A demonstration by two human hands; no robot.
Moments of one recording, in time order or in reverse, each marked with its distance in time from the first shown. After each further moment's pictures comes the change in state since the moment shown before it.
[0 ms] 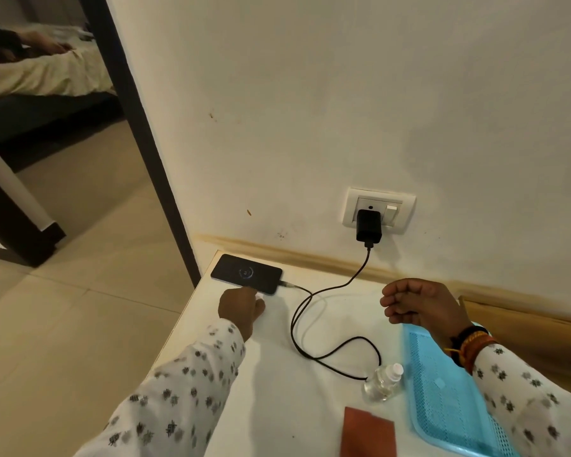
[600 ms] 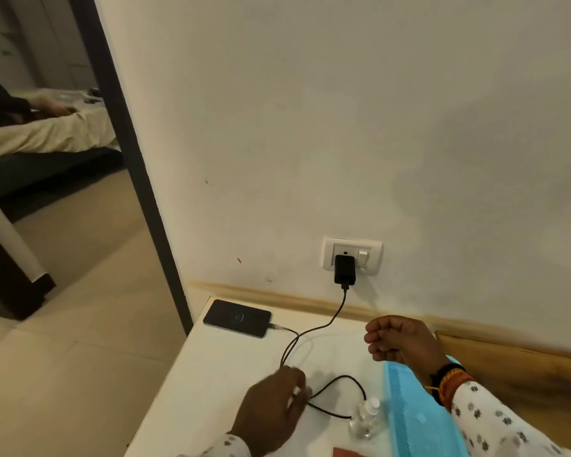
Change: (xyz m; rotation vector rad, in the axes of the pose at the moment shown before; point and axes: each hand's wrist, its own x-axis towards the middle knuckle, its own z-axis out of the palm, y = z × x) left_hand -0.115 -0.026 0.020 0.824 -0.257 0.957; right_hand -0.033 -0.028 0.000 0.078 0.024 -0.002
